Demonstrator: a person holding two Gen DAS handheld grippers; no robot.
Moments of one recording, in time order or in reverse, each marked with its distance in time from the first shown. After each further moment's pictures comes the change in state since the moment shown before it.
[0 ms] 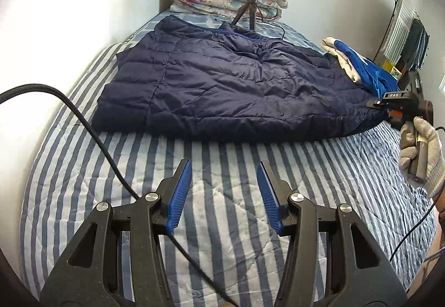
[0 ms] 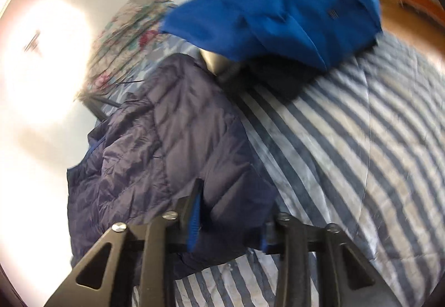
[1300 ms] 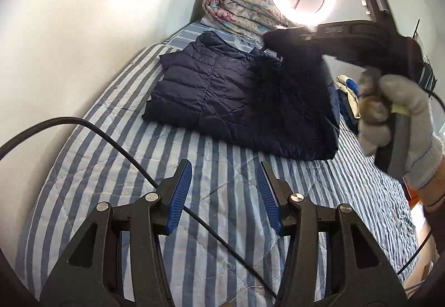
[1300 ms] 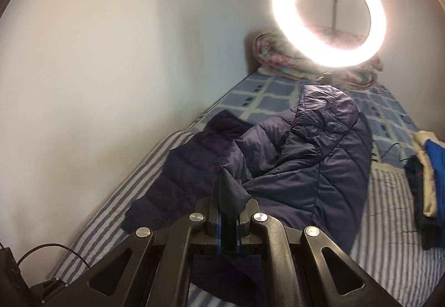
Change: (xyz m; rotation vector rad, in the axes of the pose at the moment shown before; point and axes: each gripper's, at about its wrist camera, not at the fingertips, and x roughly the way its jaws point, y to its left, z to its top) left arm -0.055 0.052 -0.020 -0.177 -0.105 0.004; right arm -0.009 0.341 -0.133 -0.850 -0.066 0.267
